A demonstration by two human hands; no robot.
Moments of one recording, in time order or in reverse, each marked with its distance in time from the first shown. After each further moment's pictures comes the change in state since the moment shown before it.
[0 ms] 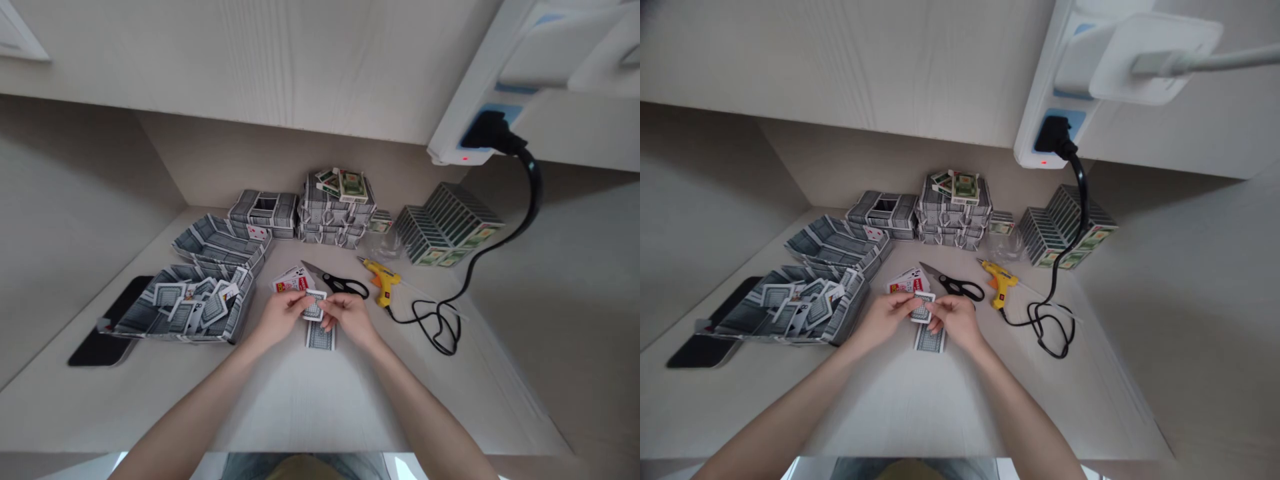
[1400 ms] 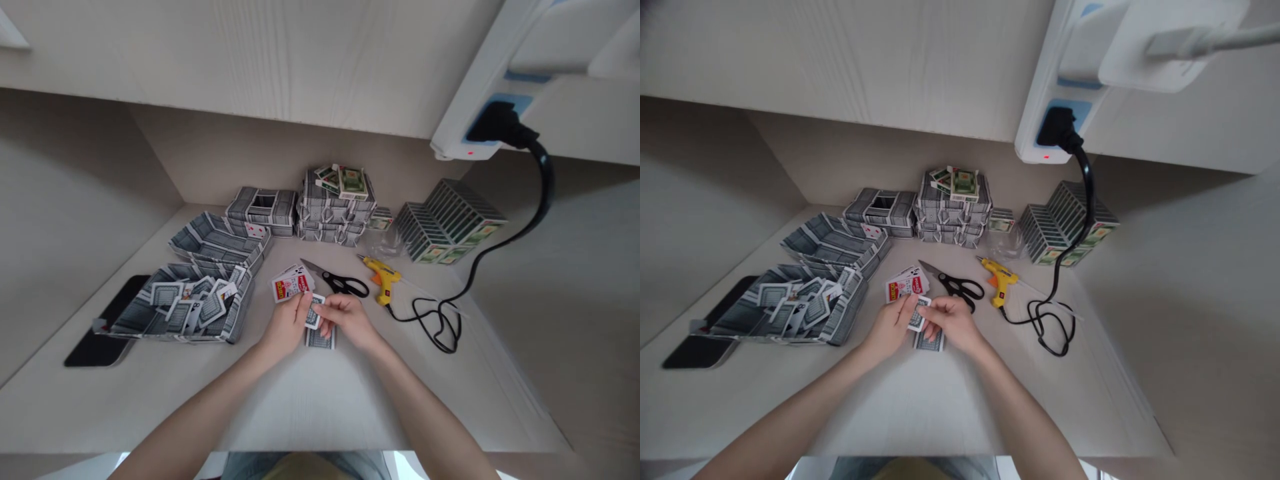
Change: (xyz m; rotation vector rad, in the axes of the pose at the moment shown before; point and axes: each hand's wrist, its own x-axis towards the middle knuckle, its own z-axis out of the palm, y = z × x) left_hand -0.013 -0.003 0.020 0.207 0.115 -0.001; right_hand -0.011 -0.012 0.003 0.012 -0.194 -0.019
